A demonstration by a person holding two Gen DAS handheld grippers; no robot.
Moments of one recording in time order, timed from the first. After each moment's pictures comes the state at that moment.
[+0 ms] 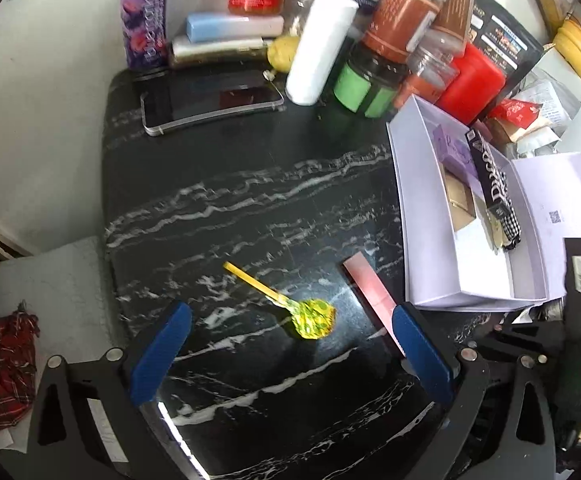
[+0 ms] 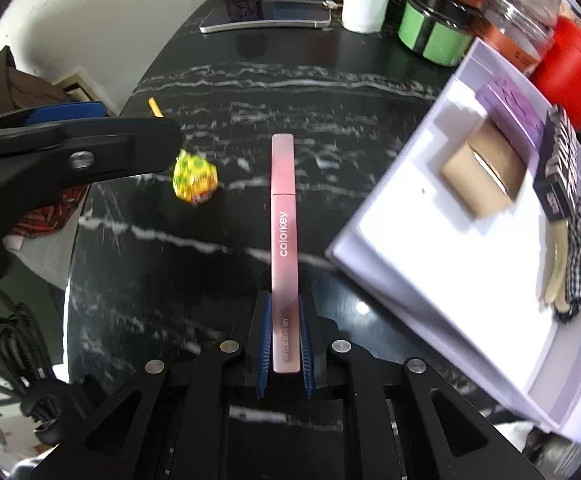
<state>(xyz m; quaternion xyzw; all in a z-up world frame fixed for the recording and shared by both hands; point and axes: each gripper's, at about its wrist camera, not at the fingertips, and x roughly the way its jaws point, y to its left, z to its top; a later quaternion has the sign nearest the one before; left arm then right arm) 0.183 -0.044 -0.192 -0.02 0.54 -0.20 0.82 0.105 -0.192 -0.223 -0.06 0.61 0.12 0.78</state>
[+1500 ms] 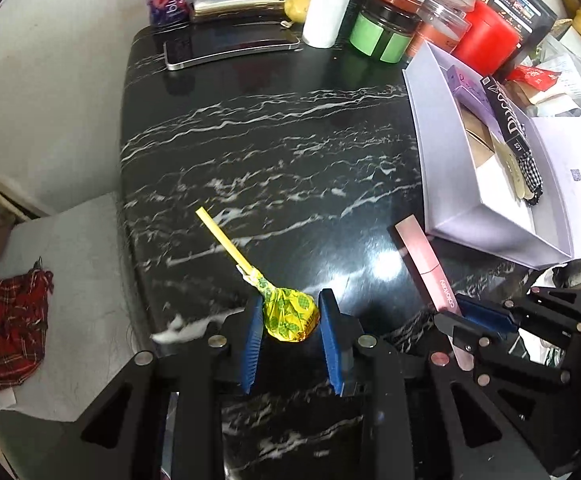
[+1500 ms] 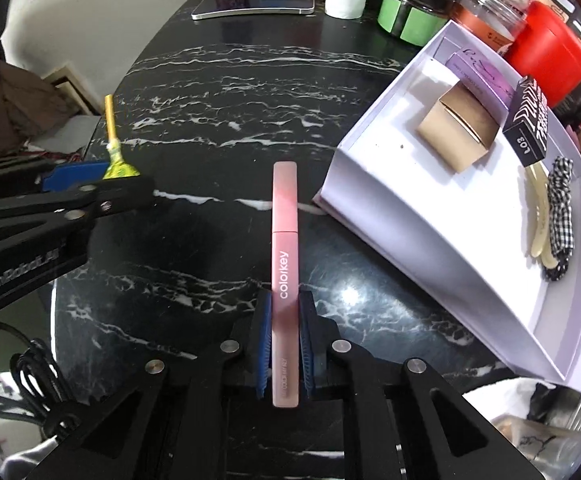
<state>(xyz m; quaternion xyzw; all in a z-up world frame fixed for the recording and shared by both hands) 0.135 -0.041 -0.209 0.01 0.58 -0.15 0.80 0.088 -0.179 -0.227 -0.07 0.61 0.09 0.78</state>
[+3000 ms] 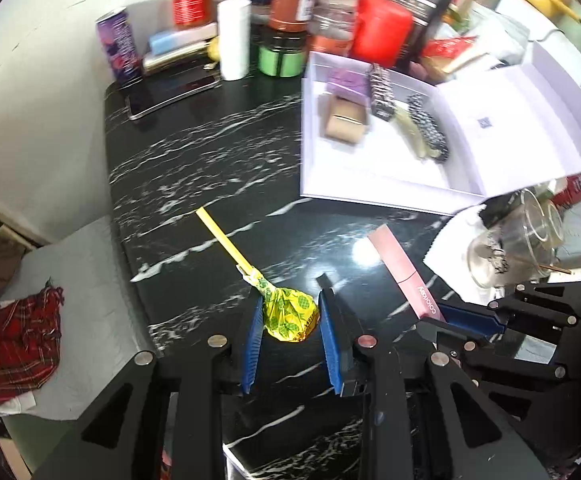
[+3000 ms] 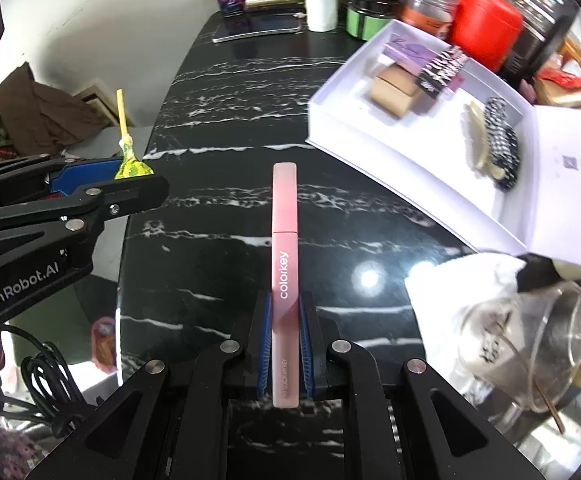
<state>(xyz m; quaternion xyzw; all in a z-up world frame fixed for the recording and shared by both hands) 0.051 -0.093 -0.126 0.06 0.55 -0.20 0.81 -0.013 -0.218 -0.153 -0.01 0.60 0.09 0.79</state>
